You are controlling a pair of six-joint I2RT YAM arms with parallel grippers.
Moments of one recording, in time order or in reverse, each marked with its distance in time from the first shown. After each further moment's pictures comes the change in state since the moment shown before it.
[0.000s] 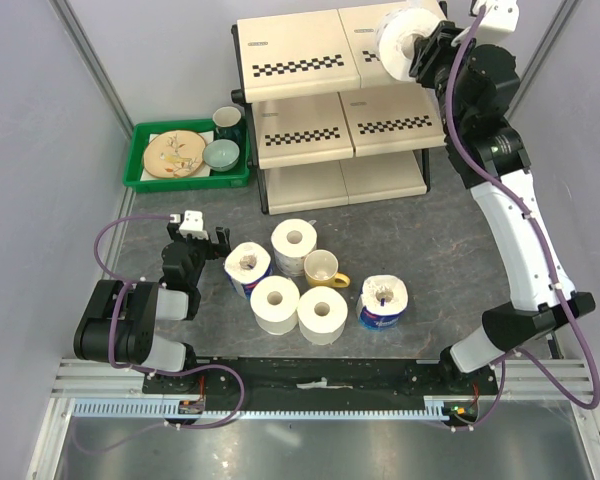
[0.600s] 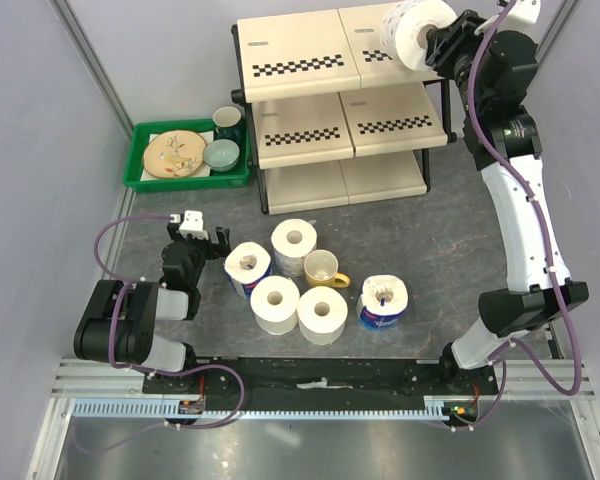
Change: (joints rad) left arm 0.000 0.000 0.000 0.000 0.000 0.000; right arm -0.174 0.083 0.064 -0.015 -0.203 0.180
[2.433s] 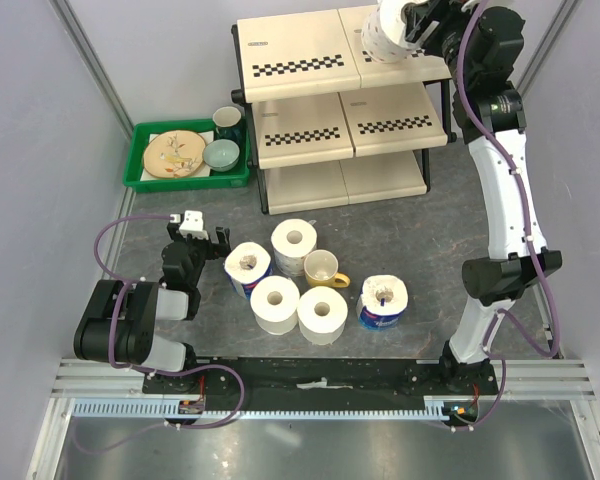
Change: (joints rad) left arm 0.000 0.000 0.000 0.000 0.000 0.000; right arm -0.003 0.233 0.308 -0.035 -0.106 0.030
